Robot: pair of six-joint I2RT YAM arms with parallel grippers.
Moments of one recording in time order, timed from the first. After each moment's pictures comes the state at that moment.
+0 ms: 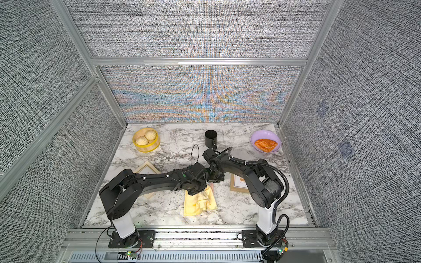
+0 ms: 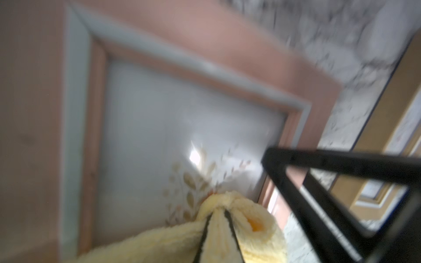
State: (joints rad) left arm -0.92 1.80 1.02 -0.32 0.04 -1.22; right arm 0.66 1.90 1.20 -0.71 -0.11 0.63
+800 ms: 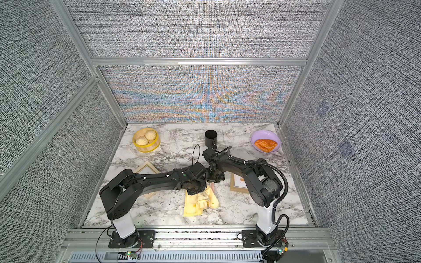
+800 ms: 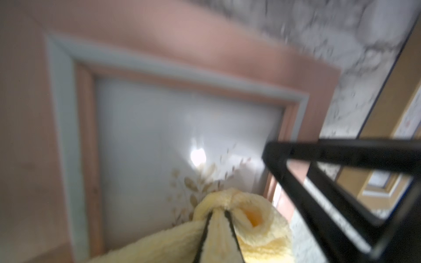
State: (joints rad) left arm -0.97 1.80 1.01 -0.40 0.15 -1.18; right arm 0.65 1.92 1.23 -0.75 -0.11 0.59
